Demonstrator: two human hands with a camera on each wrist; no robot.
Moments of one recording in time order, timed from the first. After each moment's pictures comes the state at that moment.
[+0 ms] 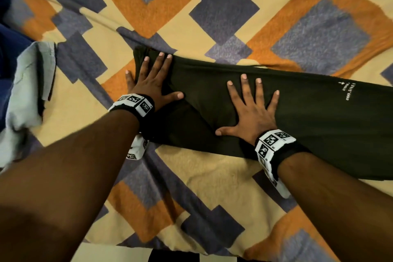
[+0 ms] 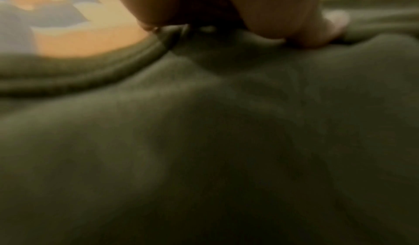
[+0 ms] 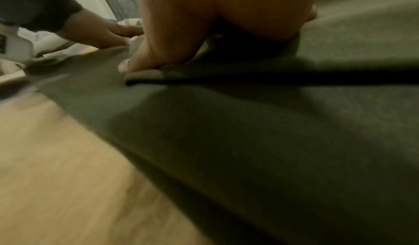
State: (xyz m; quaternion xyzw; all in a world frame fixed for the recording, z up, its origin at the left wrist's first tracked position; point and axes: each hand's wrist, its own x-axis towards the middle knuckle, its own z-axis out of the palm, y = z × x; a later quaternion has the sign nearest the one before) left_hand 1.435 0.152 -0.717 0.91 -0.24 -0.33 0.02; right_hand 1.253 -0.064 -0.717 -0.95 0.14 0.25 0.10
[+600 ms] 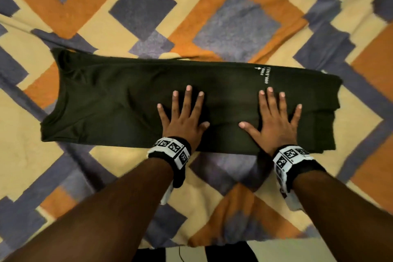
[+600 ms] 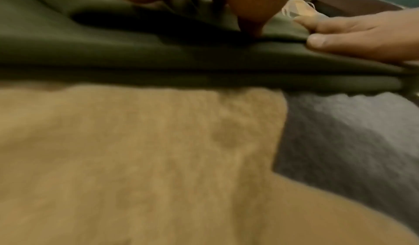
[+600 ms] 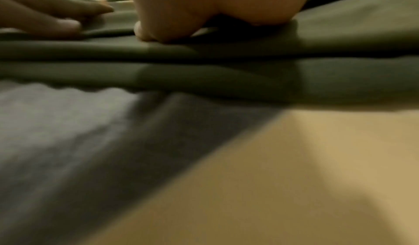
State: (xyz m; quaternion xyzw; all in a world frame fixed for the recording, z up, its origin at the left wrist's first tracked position) left_hand 1.214 -0.034 -0.709 0.90 -0.30 -0.32 0.03; right_hand 1.077 -0.228 -0.718 -0.93 0.29 0.20 0.06
